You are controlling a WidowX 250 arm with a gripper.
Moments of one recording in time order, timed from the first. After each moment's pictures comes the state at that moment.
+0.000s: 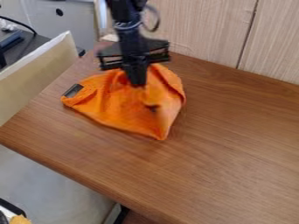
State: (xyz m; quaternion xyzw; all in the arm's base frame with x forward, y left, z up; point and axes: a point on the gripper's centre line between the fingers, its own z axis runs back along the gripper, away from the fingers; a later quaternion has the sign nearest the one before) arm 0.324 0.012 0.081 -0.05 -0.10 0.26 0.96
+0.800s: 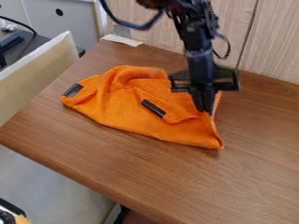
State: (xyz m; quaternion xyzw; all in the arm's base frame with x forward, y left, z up) arm 0.358 -0.082 0.028 -0.12 -0.06 0.10 0.99
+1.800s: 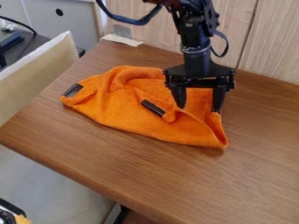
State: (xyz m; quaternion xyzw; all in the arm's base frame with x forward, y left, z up) arm 0.354 -0.071 0.048 -0.09 -0.08 0.10 0.99
